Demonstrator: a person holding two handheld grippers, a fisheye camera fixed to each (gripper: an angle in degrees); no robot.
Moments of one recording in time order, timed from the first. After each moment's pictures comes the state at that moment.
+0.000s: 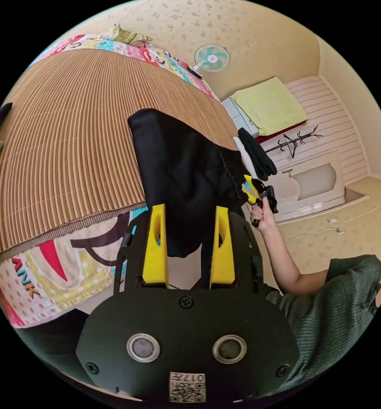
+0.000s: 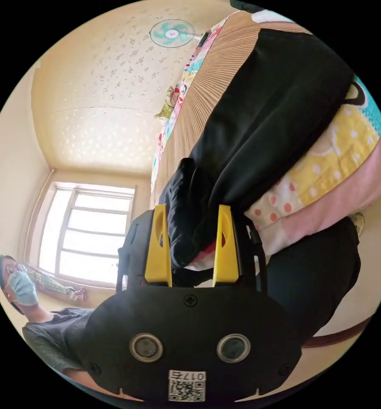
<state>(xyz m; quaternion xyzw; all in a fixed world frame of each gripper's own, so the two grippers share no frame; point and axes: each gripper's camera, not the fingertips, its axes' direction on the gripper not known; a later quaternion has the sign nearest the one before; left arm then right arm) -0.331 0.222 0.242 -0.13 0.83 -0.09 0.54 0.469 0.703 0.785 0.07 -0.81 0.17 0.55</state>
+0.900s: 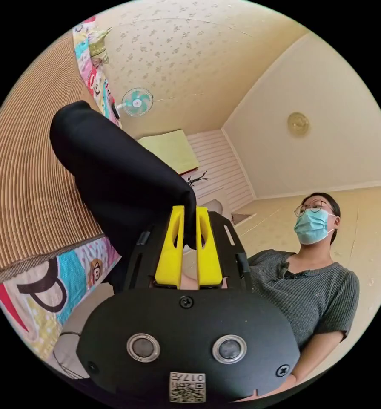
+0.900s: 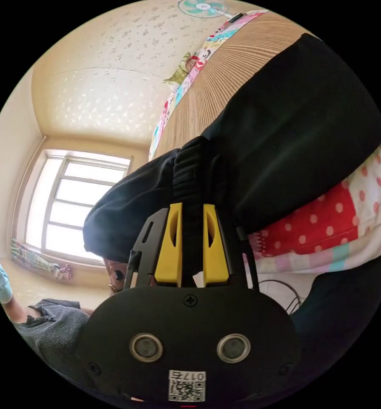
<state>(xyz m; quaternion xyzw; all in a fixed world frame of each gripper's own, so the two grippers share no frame) -0.364 0.246 0.314 0.06 0.95 -0.23 0.19 0.380 0.655 0.718 0.07 -0.80 0.08 0.59</state>
